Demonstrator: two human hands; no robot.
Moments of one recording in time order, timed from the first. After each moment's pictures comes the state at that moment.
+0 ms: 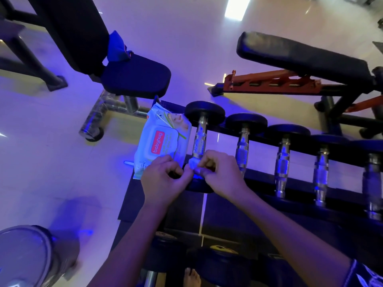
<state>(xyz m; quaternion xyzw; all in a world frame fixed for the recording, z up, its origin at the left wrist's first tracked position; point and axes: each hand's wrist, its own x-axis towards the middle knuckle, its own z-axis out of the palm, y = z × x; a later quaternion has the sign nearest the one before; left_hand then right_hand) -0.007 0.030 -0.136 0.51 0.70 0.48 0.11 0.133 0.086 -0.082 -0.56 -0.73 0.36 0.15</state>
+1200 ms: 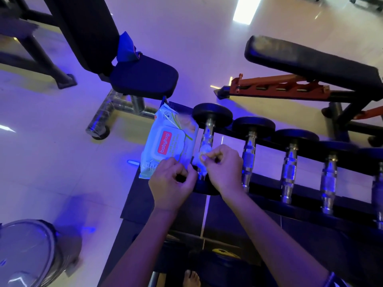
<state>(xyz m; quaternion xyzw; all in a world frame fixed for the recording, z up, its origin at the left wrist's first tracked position) 0.003 0.029 -0.143 0.49 0.71 0.50 0.05 0.107 0.091 -0.089 -0.66 -0.59 0.36 0.29</state>
